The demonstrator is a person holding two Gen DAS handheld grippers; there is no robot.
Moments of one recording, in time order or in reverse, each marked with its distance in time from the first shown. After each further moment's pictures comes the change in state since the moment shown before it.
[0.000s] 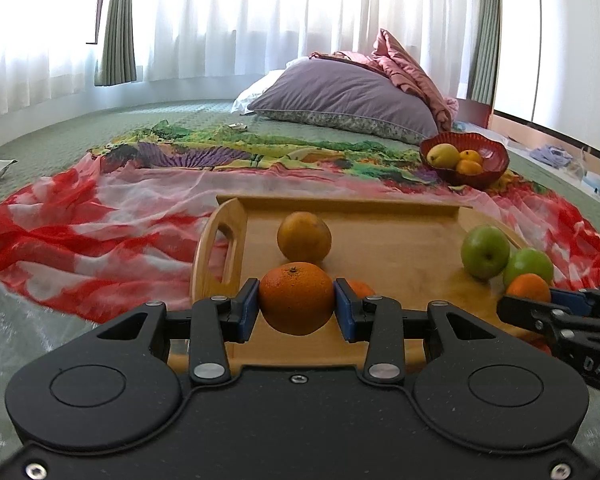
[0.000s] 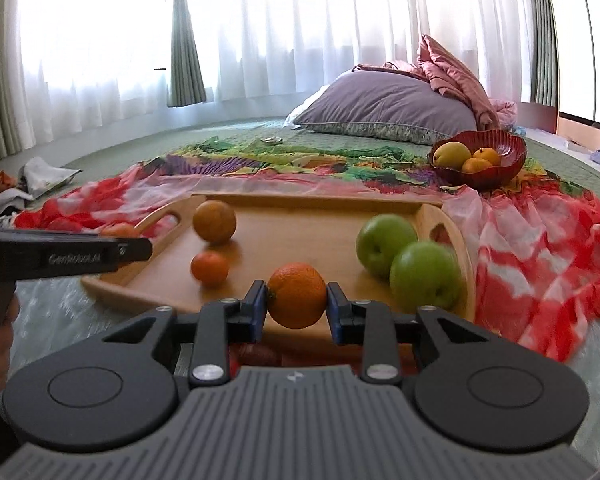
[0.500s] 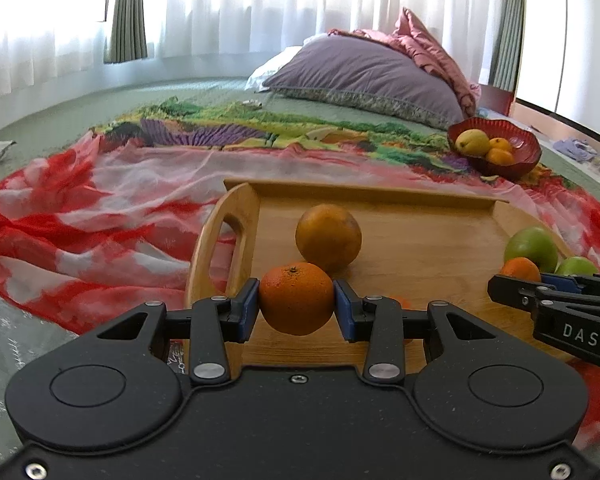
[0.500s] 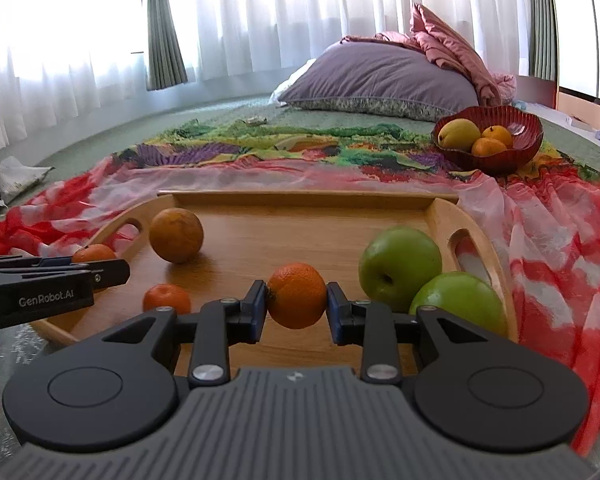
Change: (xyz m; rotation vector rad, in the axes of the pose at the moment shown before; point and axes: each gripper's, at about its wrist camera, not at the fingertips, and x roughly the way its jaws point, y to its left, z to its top) left arm 0.058 0.009 0.007 -0.030 0.073 0.041; right arm 0.074 -0.009 0.020 0.035 0.082 -0.028
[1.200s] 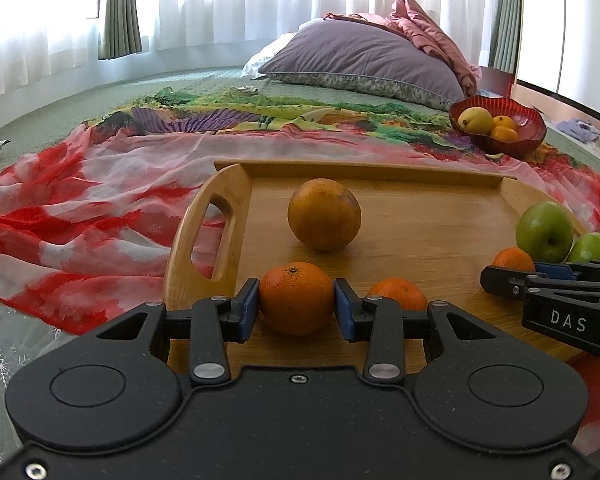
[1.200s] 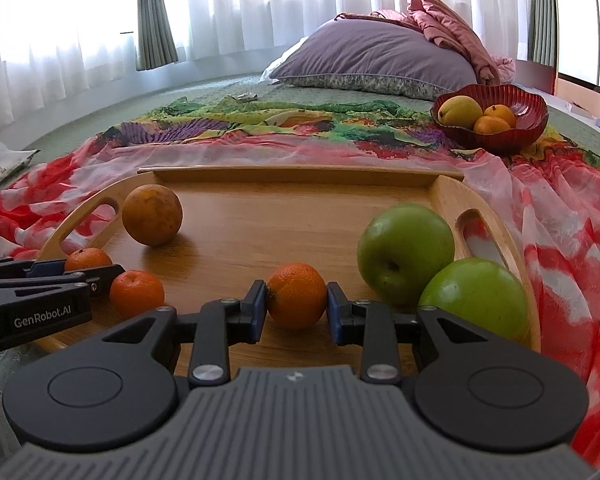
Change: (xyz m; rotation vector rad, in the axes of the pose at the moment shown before) left arm 0.021 -0.008 -0.009 0.036 0.029 0.012; right arm 0.027 -0.001 -0.004 0.001 0.059 -0.023
